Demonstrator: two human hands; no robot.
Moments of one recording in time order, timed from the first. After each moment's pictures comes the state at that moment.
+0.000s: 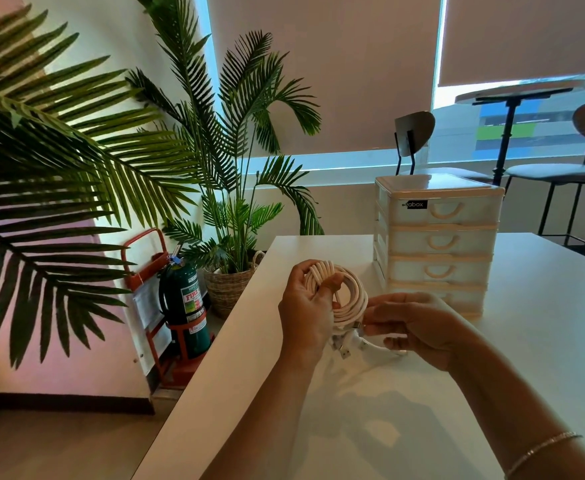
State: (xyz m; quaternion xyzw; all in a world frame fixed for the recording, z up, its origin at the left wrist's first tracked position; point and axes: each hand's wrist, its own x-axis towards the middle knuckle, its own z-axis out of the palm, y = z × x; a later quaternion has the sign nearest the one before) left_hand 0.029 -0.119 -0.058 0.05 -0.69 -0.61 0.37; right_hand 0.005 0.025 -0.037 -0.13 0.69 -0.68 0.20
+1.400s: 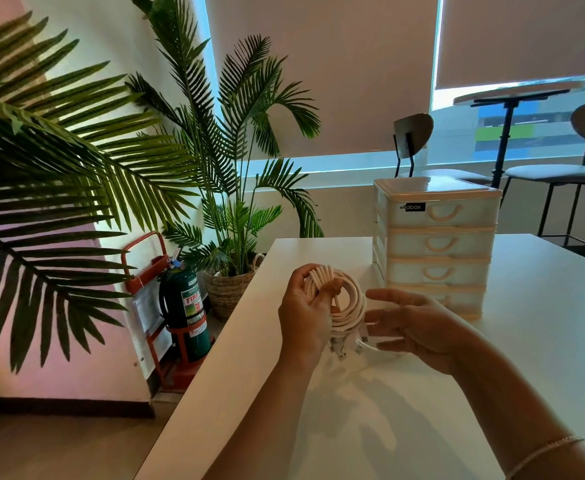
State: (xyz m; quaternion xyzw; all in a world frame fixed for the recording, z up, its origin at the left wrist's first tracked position) left_hand 0.025 -0.121 -0.061 0.06 -0.69 -0.62 0.37; right_hand 0.005 0.025 -0.036 -0.13 0.69 -0.67 0.22
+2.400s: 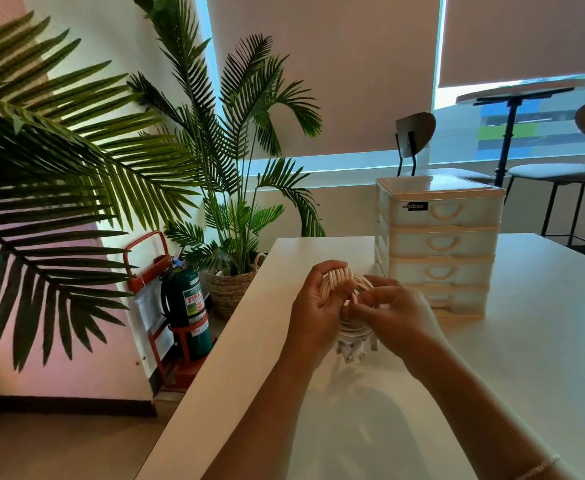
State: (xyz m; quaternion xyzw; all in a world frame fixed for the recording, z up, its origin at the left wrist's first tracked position) left_hand 0.034 -0.119 -0.058 -0.06 -0.71 -0.64 0.28; right_hand 0.031 -0.002 -0.031 -0.19 0.78 -0.59 -0.04
